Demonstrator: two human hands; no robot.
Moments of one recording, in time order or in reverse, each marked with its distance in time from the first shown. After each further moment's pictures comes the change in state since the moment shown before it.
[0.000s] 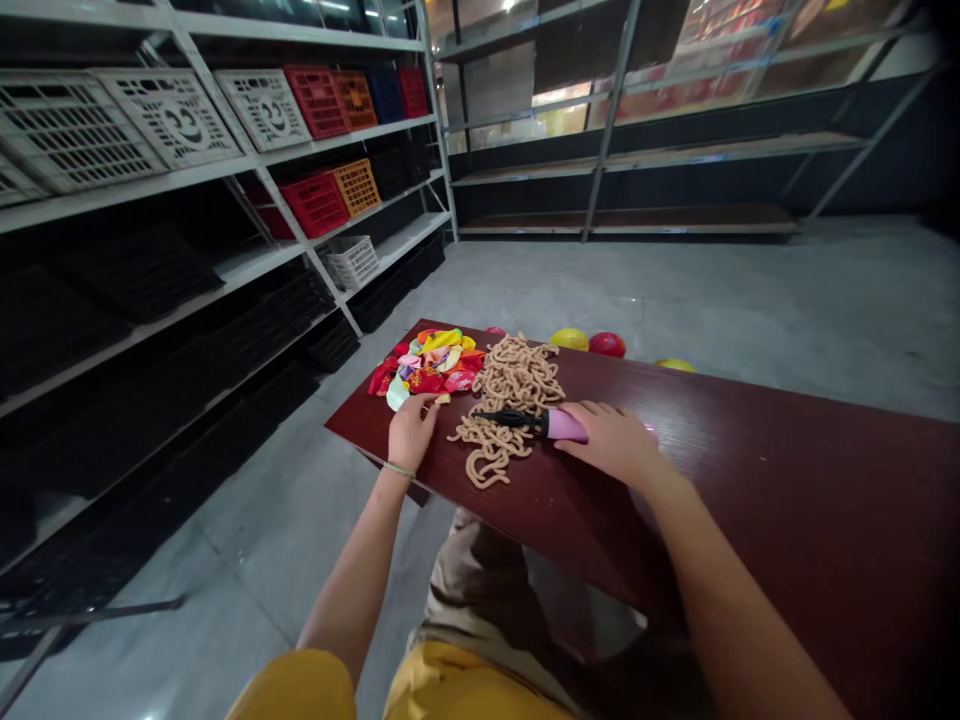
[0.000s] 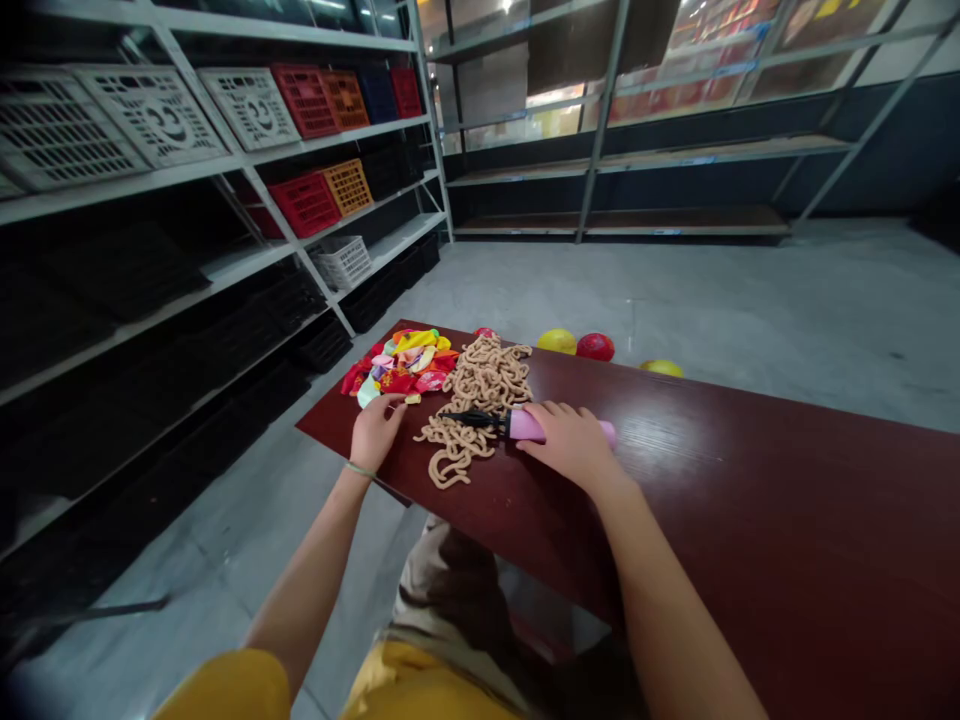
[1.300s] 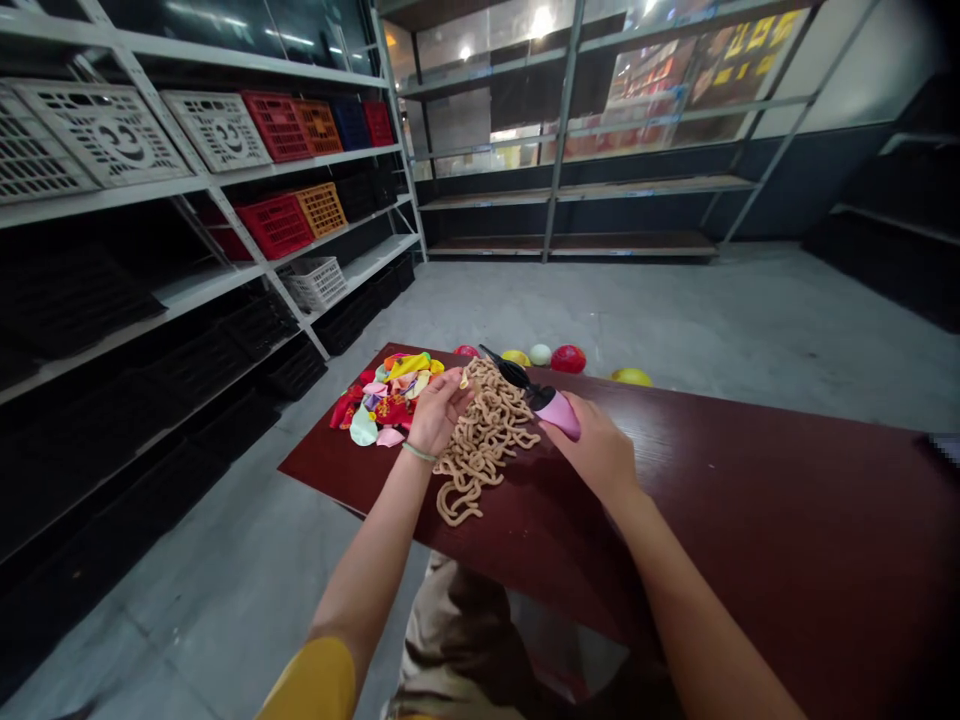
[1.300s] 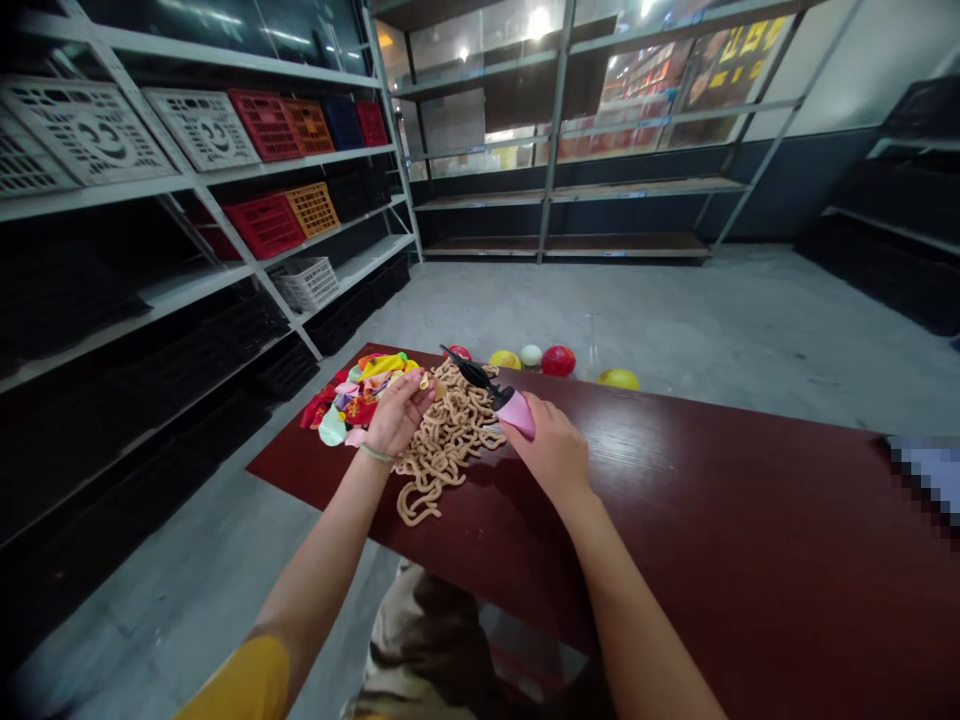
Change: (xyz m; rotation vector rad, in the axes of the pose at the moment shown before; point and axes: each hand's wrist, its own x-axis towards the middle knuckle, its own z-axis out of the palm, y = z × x) left_hand 0.065 0.103 0.058 -1.408 -0.234 -0.463; right_hand 0.001 -0.001 -0.008 0.191 0.477 0.316
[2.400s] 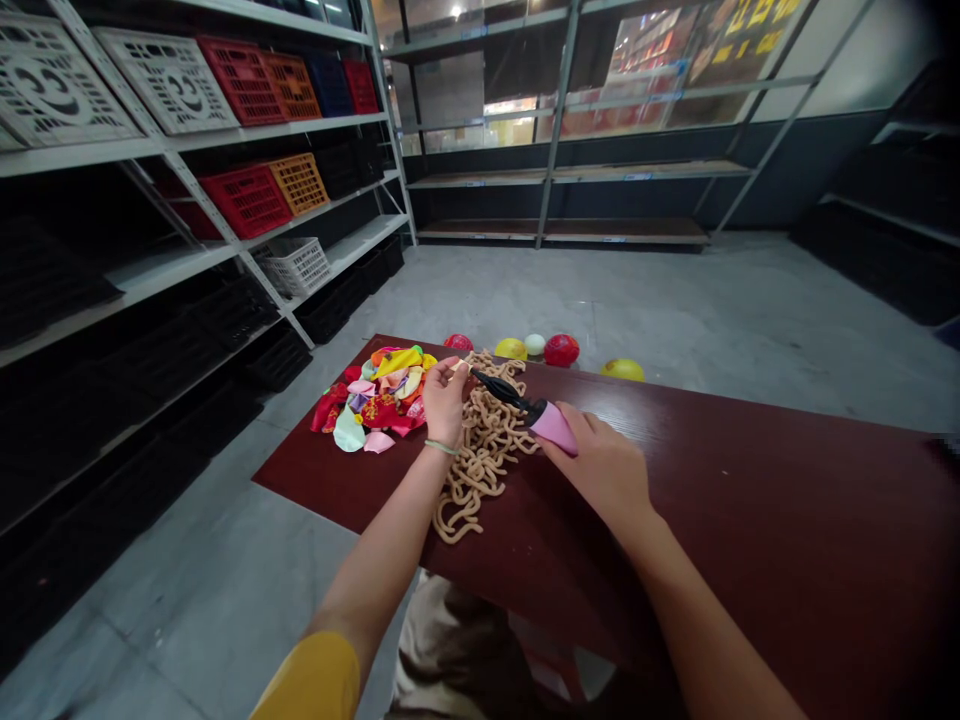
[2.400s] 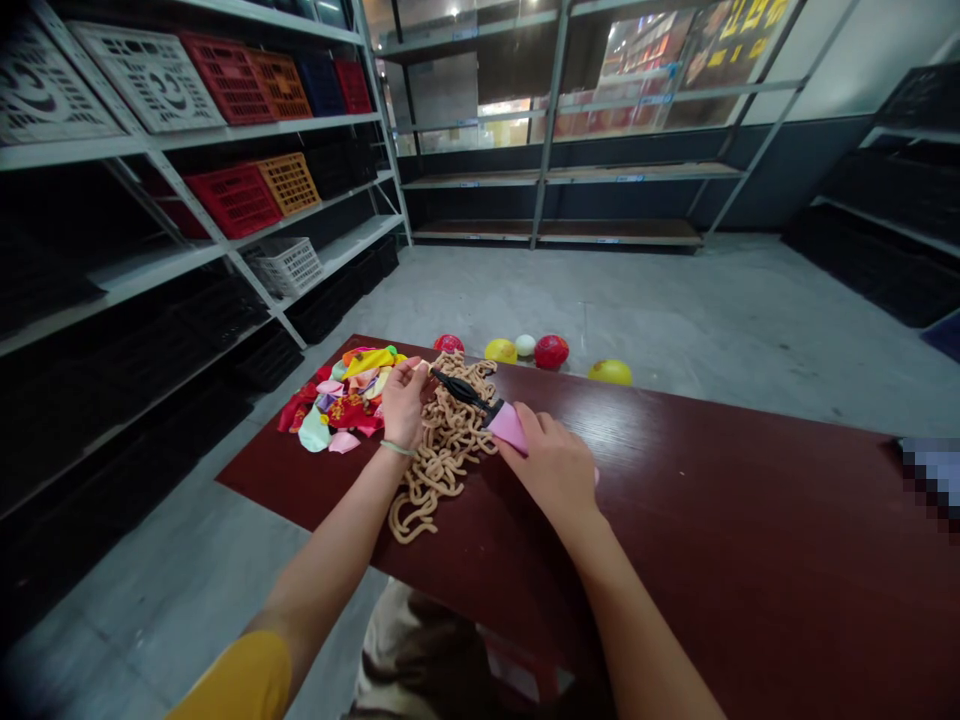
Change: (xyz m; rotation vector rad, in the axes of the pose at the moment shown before) left_hand 0.033 -0.038 0.017 0.124 0.210 0.234; right_hand -0.009 -0.014 -0.004 -0.275 -0.107 -0.022
